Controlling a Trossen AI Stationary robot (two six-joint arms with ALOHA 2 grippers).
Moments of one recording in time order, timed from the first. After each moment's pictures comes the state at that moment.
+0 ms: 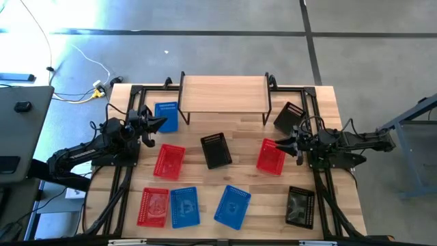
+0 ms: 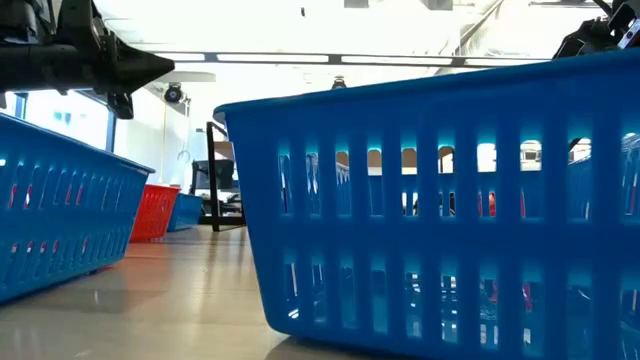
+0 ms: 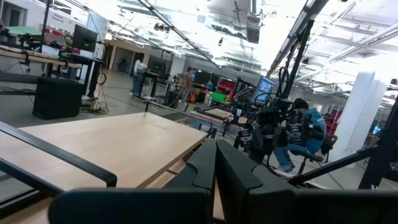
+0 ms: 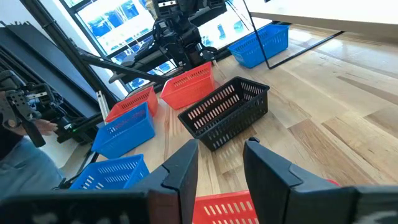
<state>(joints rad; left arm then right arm) 0.49 0.00 0.01 0.20 0.04 -0.28 0.12 0.01 0.09 -0.24 0.15 0.47</state>
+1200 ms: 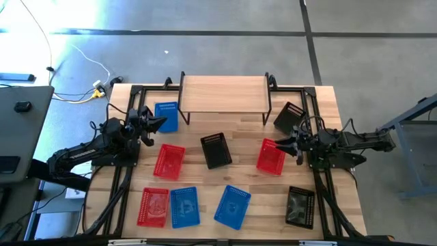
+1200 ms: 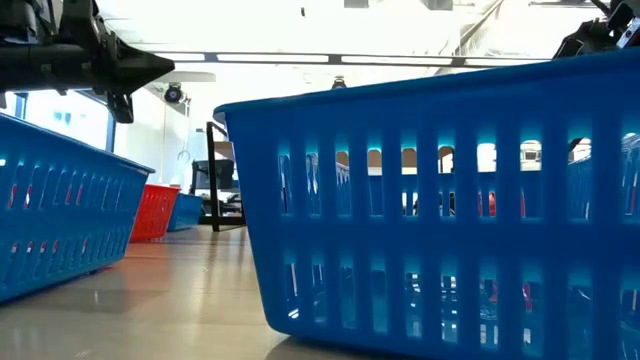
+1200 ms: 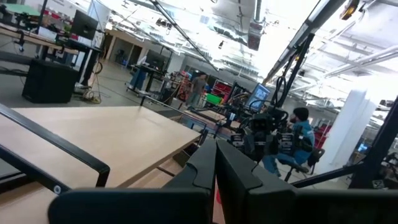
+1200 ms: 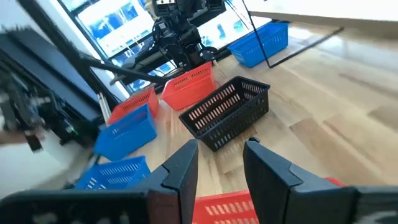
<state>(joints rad) 0.49 0.00 0.01 0.20 0.03 -0.40 0.12 0.01 0.09 -0.23 0.15 0.52</state>
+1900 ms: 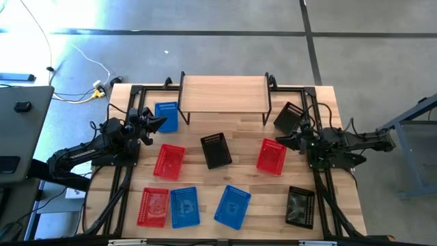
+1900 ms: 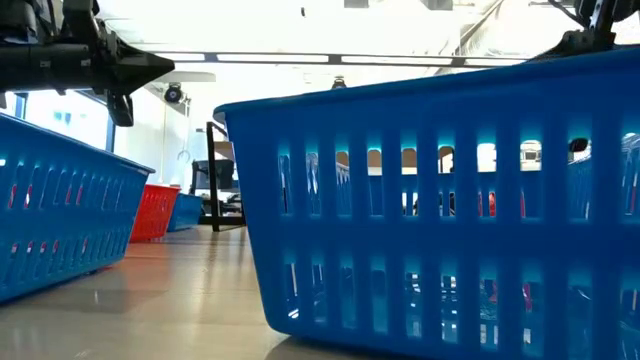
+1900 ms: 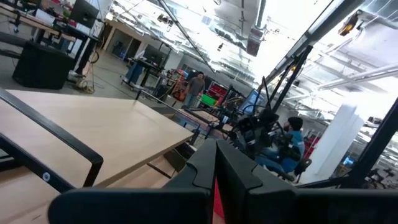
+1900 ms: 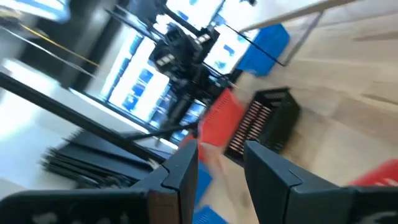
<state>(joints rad) 0.49 0.00 0.01 0.20 0.03 -0.50 0.12 0.01 0.09 -0.09 0.21 0.99</state>
